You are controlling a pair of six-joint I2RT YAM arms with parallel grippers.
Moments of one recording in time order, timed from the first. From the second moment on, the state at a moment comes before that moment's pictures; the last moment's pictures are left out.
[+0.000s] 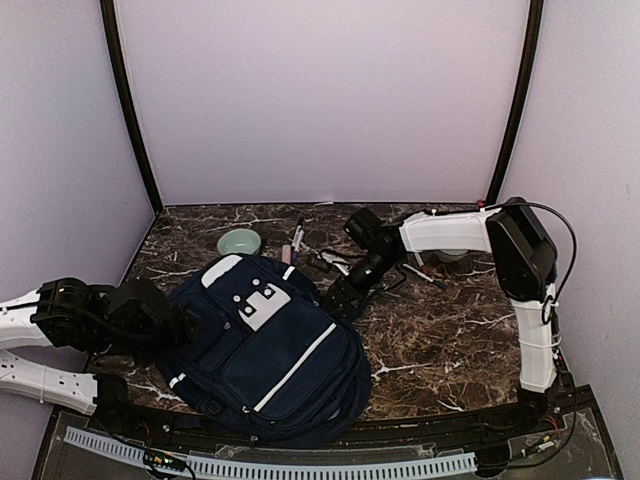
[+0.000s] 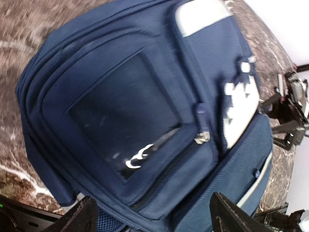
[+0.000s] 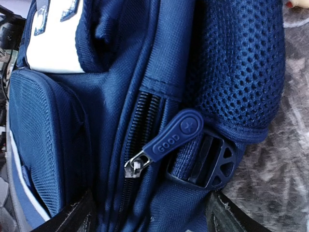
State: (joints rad) left arm -1.17 0.81 0.80 -1.07 -0.45 -1.47; right arm 0.73 2.11 1.57 -0.67 -0.72 -0.25
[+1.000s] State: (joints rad) left arm -1.13 1.60 1.06 -0.66 -0.30 -1.10; right arm 0.58 1.86 1.13 -0.98 -0.80 -0.53
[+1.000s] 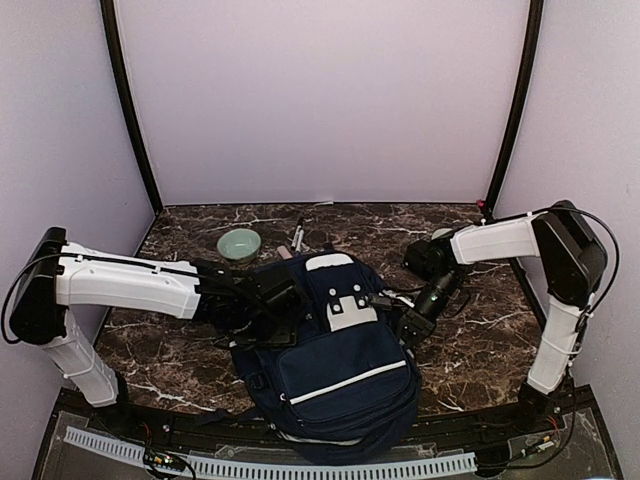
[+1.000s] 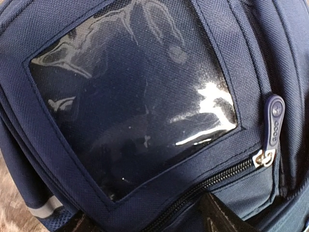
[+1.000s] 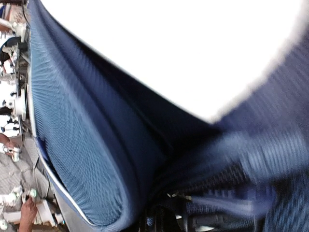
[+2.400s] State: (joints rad) left arm -1.09 1.32 0.98 -0.40 -0.06 -0.55; right arm 0.37 1.63 1.22 -1.09 -0.67 -0.48
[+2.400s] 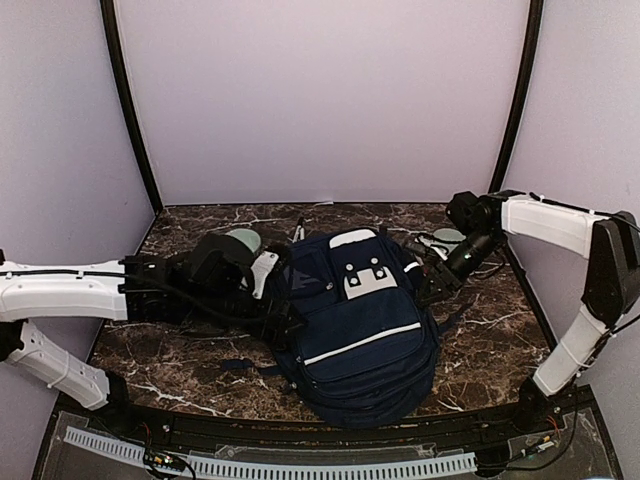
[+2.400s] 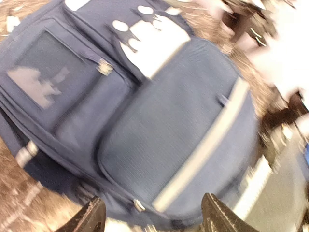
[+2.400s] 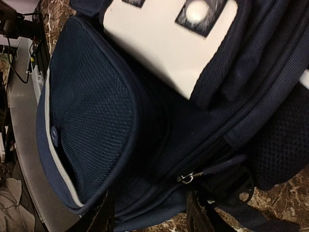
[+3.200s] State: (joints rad) left arm -1.22 1.26 0.56 -0.22 0.10 -0.51; right arm 0.66 1.67 1.41 -1.06 -0.72 -0.57
